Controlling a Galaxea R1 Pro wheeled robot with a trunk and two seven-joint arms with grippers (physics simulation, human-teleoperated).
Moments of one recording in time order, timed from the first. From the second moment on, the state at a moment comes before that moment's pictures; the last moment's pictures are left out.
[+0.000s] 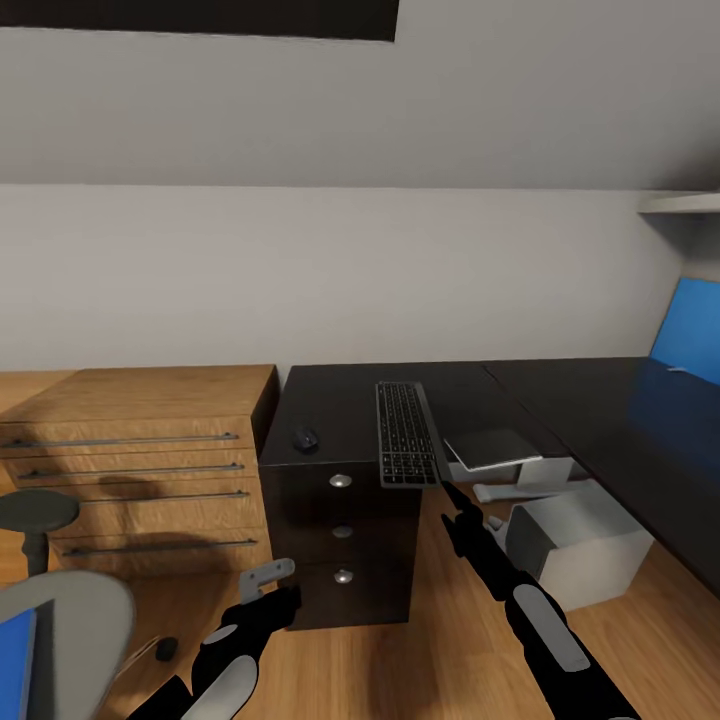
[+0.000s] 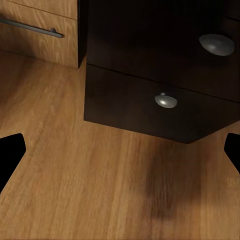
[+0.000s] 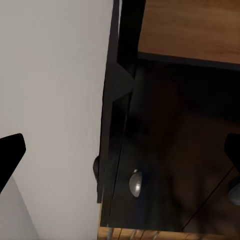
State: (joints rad) left arm -0.29 0.21 -0.71 -1.41 1.00 0.26 0.86; right arm -0.40 -0.05 0.08 -0.91 -1.44 0.25 0.35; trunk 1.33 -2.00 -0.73
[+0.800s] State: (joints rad) left arm -0.29 0.21 -0.72 -1.41 1.00 0.26 0.86; right arm -0.40 -0.05 0.08 -0.91 -1.44 0.24 0.32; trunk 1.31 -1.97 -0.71
